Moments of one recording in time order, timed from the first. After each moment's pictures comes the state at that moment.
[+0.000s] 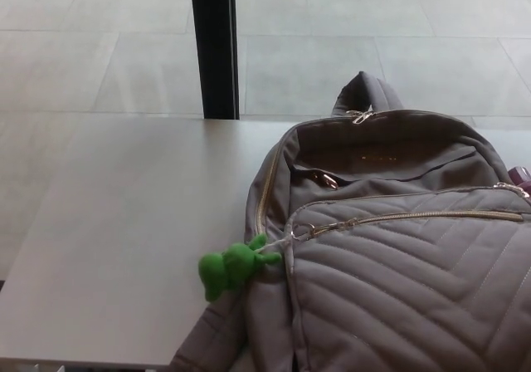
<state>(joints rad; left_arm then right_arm) 0.37 0.56 0.36 1.18 -0.24 -0.33 -0.31 -0.58 -0.93 -0.27 0.24 0.15 0.66 0.27</state>
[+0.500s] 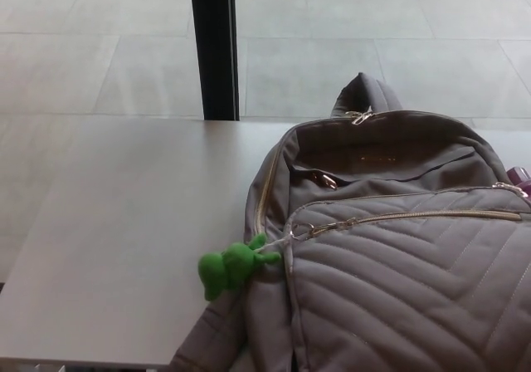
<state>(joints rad) 0.37 0.56 0.37 1.18 -0.24 -0.33 -0.31 -0.12 -0.89 -0.72 0.38 0.20 0.60 0.25</state>
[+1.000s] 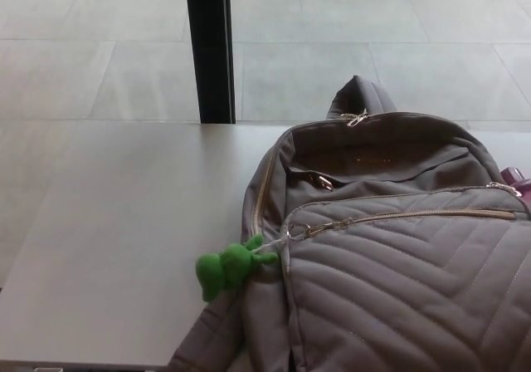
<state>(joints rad) 0.39 0.56 0.37 1.20 -0.24 -0.33 -0.32 0.20 -0.52 -0.88 0.67 0.21 0.44 0.10</state>
